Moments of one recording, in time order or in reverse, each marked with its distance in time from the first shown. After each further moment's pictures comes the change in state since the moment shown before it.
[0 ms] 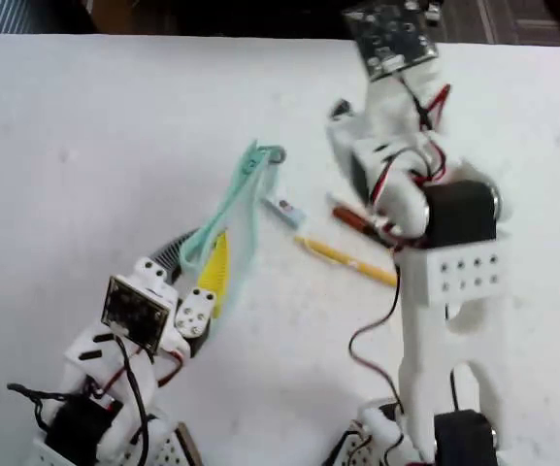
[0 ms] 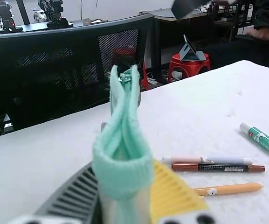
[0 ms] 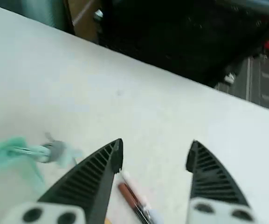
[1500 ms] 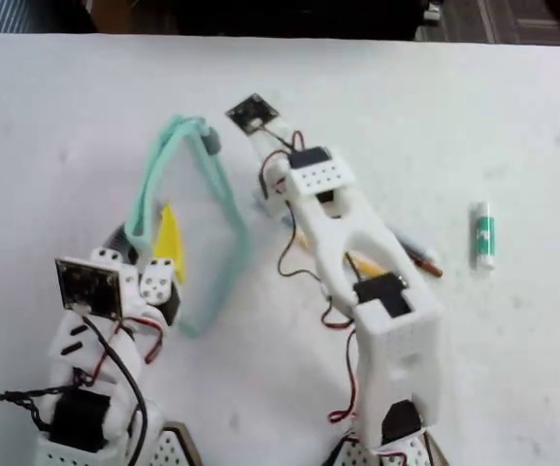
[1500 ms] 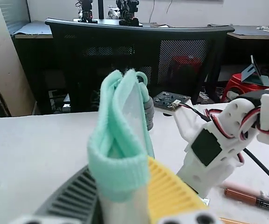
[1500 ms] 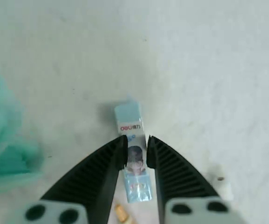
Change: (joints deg) left arm -16.8 -0.1 4.9 -6.9 5.5; right arm -12.7 50.2 1.5 -19.6 7.6
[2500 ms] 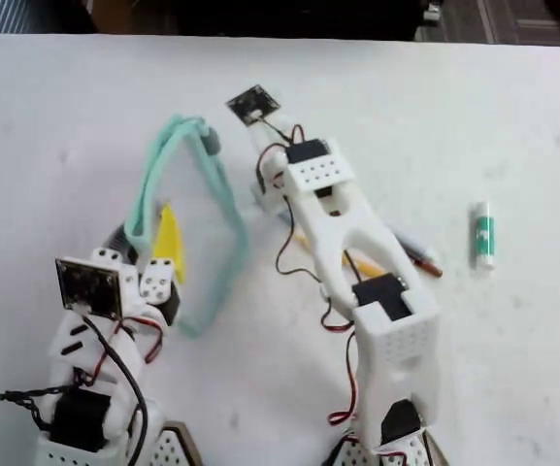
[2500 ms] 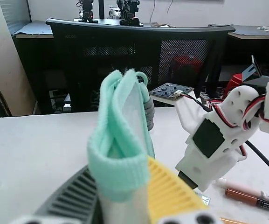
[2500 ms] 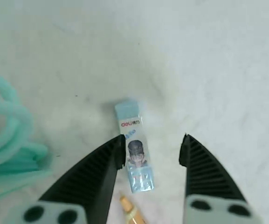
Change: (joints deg) left arm -0.2 0.0 0.0 0.0 0.0; right arm -0.5 -1.8 -1.8 3.8 -2.8
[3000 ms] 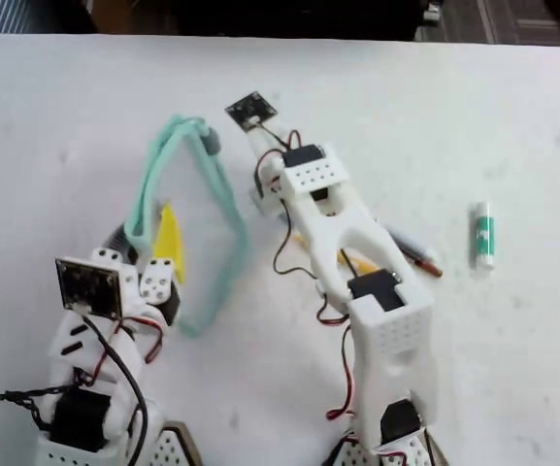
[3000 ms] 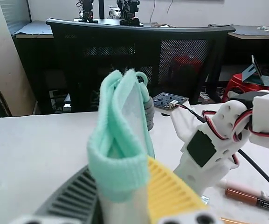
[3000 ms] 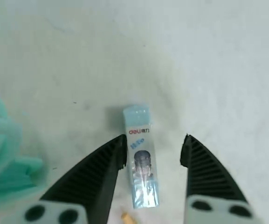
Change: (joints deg) left arm 0.0 0.0 0.0 0.0 0.0; right arm -0.2 3.7 0.0 -3.7 0.0
